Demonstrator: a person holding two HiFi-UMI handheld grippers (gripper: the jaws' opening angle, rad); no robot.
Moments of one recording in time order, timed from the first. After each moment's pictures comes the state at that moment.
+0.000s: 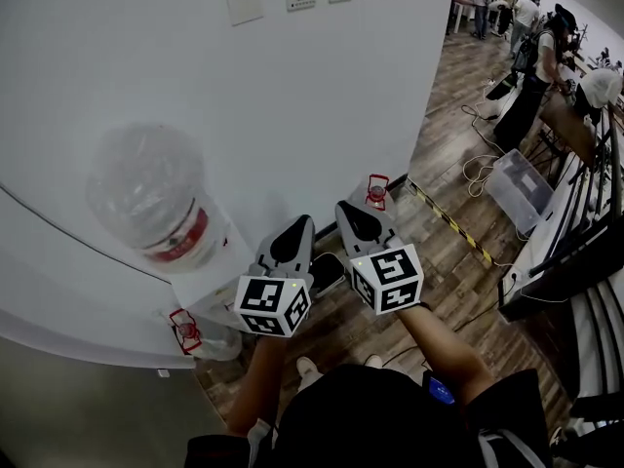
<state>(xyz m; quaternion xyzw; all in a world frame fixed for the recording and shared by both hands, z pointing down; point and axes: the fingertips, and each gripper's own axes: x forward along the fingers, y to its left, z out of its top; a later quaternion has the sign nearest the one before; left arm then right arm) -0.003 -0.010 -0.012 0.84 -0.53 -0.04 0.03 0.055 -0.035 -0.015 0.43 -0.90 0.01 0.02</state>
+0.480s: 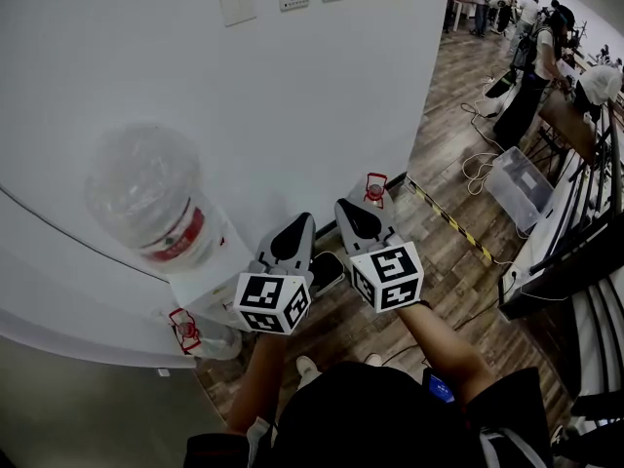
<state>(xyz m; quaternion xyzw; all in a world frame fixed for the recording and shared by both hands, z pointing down) 0.012 -0.013 -0.012 0.85 -0.53 -0.04 0.04 0.068 -0.036 -0.016 0.43 -0.90 0.01 0.01</state>
